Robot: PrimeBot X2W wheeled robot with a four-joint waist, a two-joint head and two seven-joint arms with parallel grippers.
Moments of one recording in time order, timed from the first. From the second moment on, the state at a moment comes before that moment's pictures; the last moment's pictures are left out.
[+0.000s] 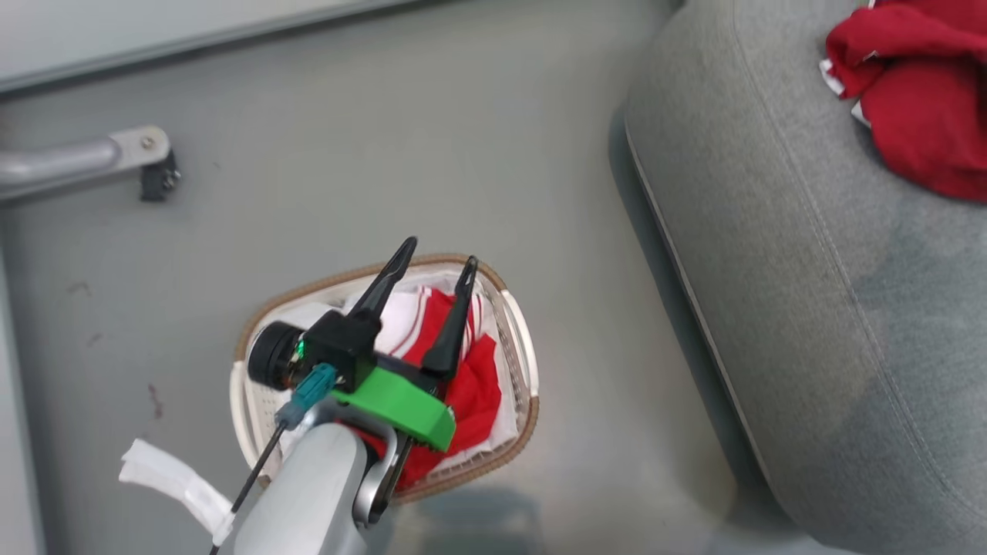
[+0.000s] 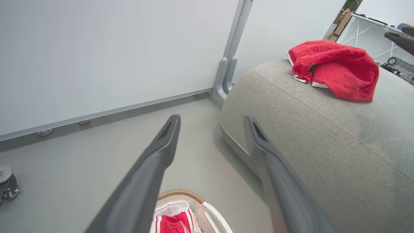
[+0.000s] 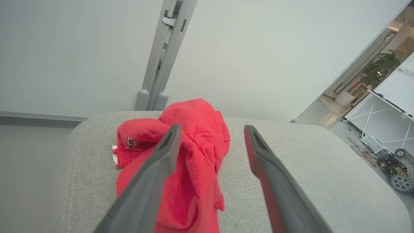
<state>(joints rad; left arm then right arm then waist) -0.39 0.08 -0.48 0.33 -0.31 -0.13 -0.26 -0.66 -0.31 -0.37 0.55 -0.19 0.13 -0.26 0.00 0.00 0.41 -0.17</state>
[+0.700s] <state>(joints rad) -0.14 0.05 -0.14 0.32 -0.33 -0.12 -0.26 -0.44 -0.07 -0.15 0.45 -0.08 0.13 -0.26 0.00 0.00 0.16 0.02</state>
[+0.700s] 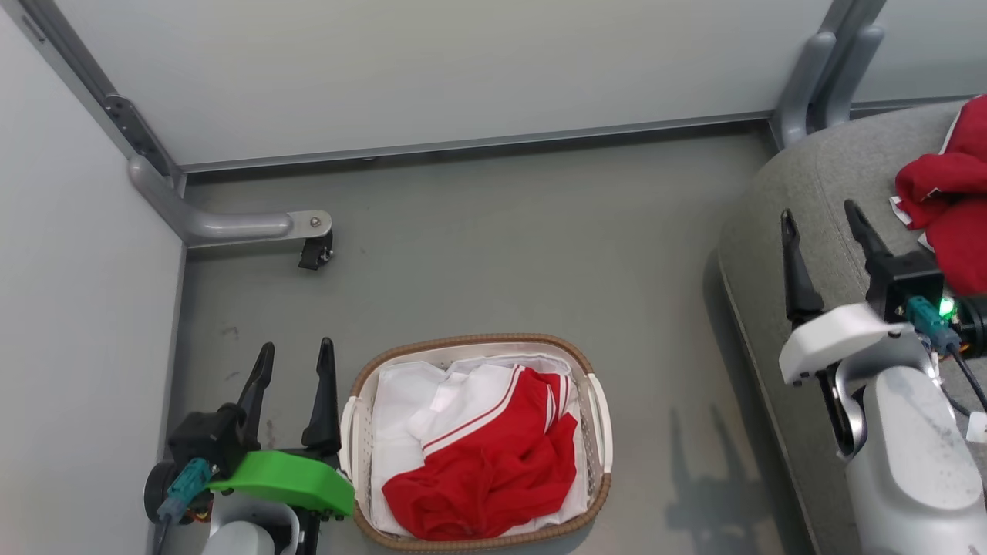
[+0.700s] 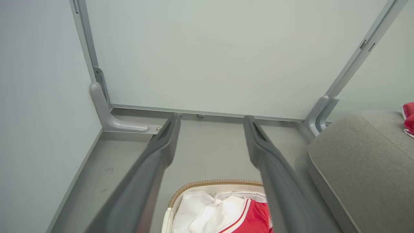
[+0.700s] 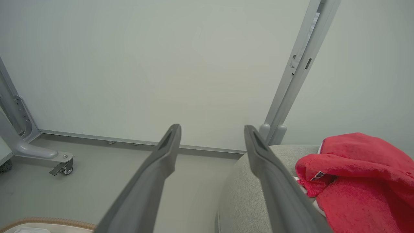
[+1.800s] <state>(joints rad) -0.03 0.05 -0.09 0.32 -0.35 -0.11 -0.26 -0.16 -0.05 -0.01 0.37 0.13 0.13 -0.26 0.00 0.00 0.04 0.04</state>
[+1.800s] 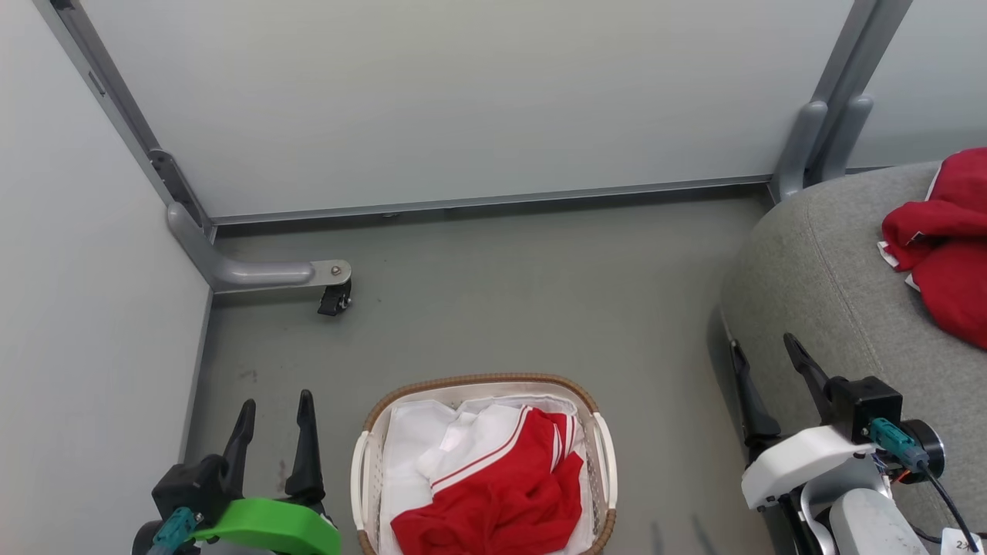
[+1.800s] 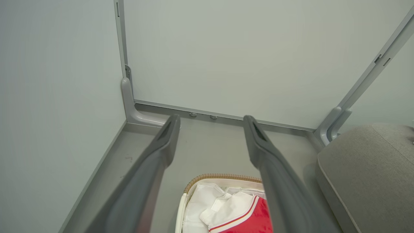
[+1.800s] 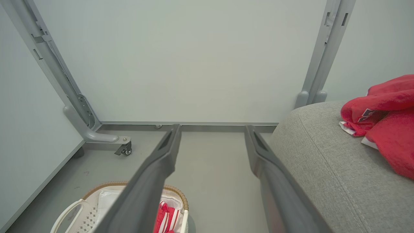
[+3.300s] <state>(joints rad) -0.46 0.05 -0.48 0.77 -0.21 -0.13 -0.26 -0.38 -0.05 -0.02 0.25 0.12 0.13 -0.26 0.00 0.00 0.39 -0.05</state>
